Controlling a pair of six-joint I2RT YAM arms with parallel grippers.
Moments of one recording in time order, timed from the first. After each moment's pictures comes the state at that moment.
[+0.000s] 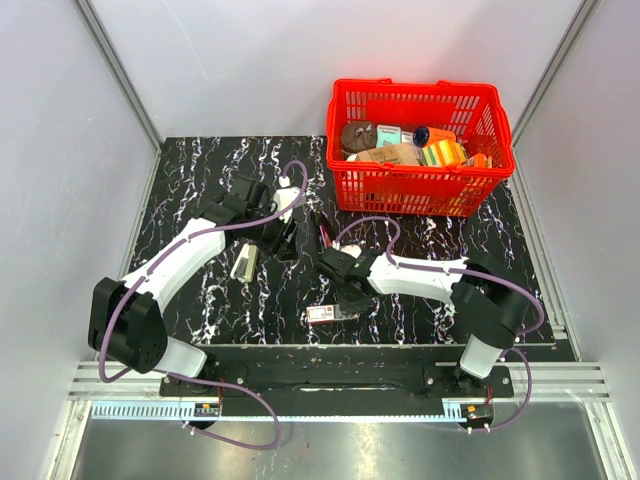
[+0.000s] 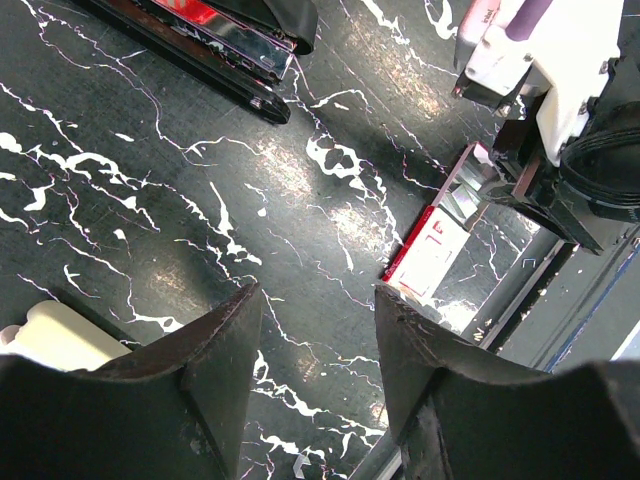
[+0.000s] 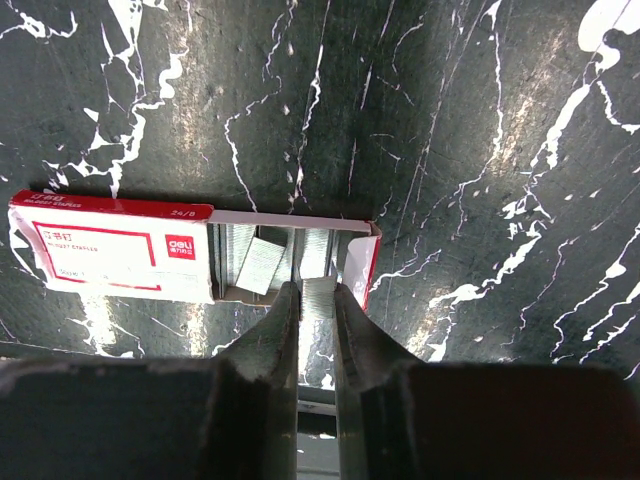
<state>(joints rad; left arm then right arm) -0.42 1.43 1.12 -0.66 0.50 0.19 1.00 1.72 1.07 -0.68 0.16 0.80</state>
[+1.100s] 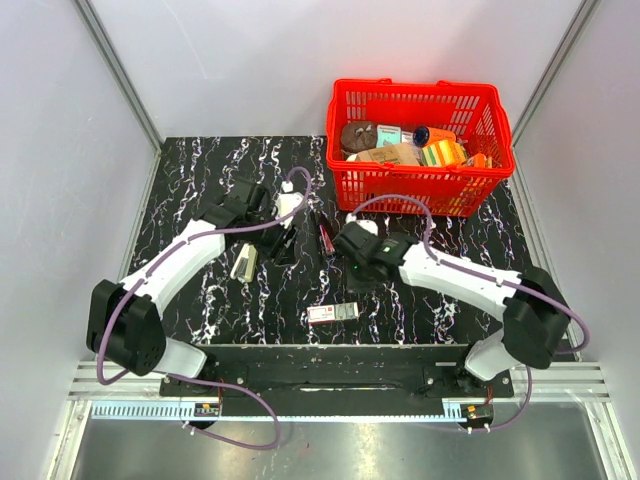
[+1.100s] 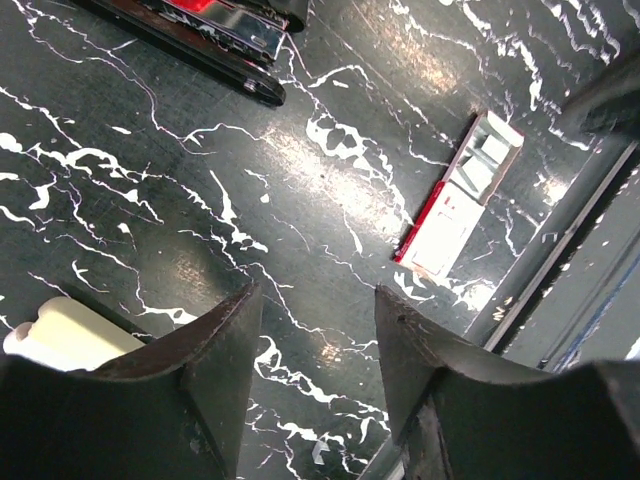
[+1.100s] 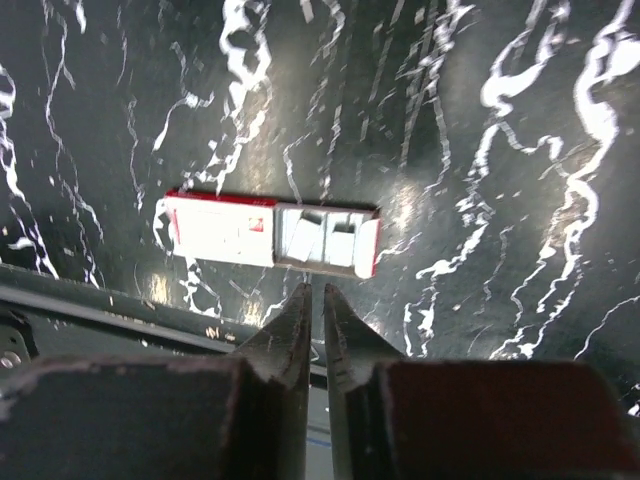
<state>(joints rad) -0.42 1.42 1.12 -0.70 0.50 0.25 0.95 1.54 1.14 -0.75 0.15 0.79</state>
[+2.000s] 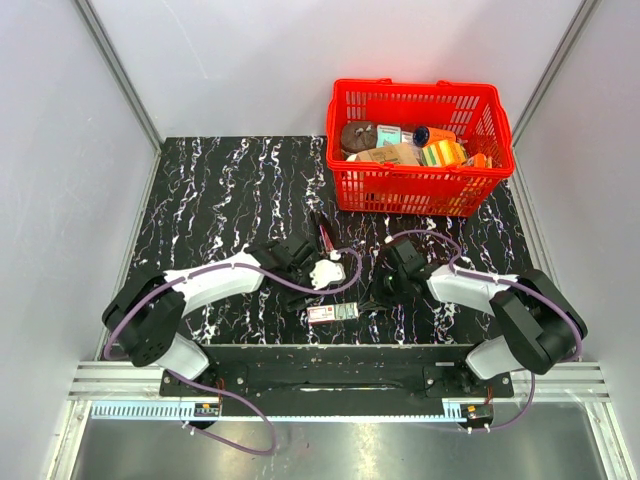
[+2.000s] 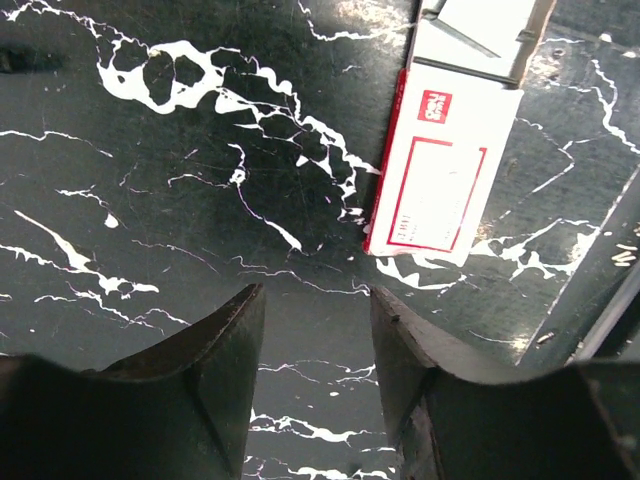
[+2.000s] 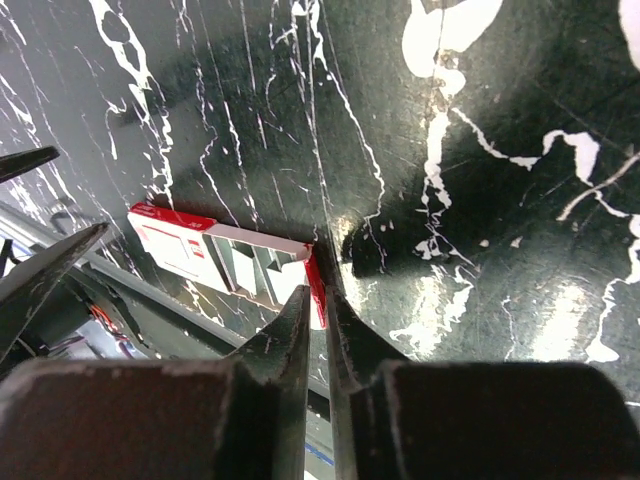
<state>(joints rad) -0.79 1.49 0.86 -0.53 0.22 0.47 0.61 1.45 0.61 -0.17 -0.34 0.88</state>
